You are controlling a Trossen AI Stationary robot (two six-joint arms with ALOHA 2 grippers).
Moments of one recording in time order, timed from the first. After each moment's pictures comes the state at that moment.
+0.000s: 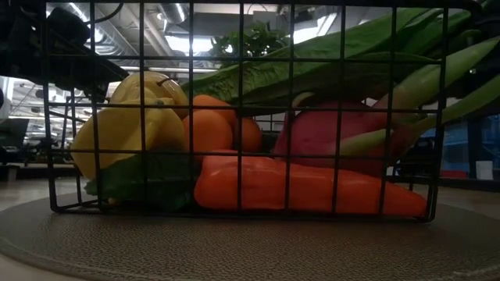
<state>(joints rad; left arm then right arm) 0.02 0.01 0.01 0.02 -0.07 -0.10 -0.06 0.52 0.01 0.47 0.18 0.00</state>
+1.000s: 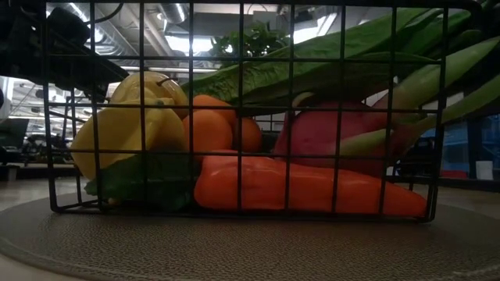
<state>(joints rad) 0.02 0.01 0.01 0.02 -0.07 -0.10 0.03 0.00 0.01 0.02 -0.02 0.02</state>
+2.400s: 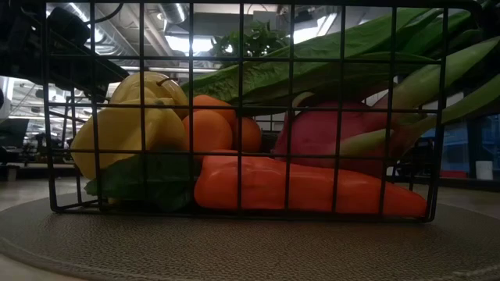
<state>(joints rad) 0.02 0.01 0.01 0.02 -0.07 -0.10 0.04 0.00 0.01 0.02 -0.02 0.02</state>
